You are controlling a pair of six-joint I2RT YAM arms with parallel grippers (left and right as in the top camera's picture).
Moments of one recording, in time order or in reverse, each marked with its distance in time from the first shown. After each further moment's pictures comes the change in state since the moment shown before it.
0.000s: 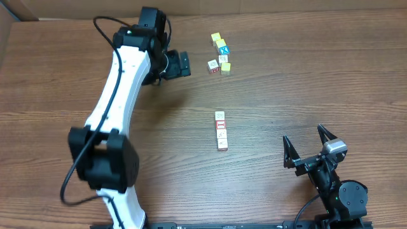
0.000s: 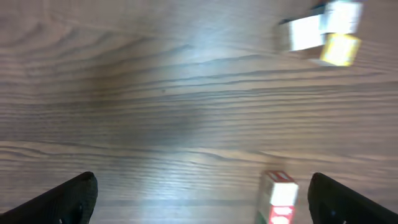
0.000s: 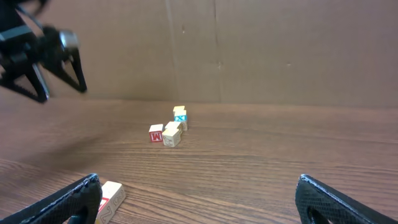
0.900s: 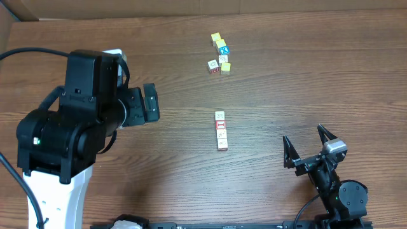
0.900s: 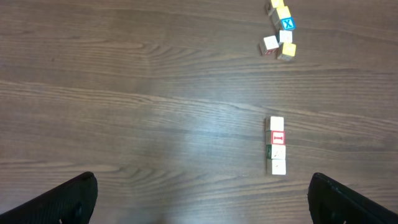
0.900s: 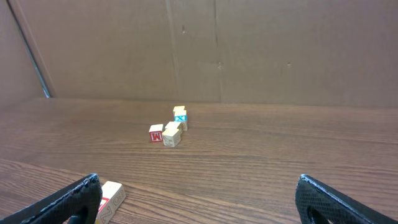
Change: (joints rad) left arm -0.048 -0.660 0.001 -0.357 -0.210 0.016; right arm 0.000 0.000 0.000 0.000 0.000 0.000
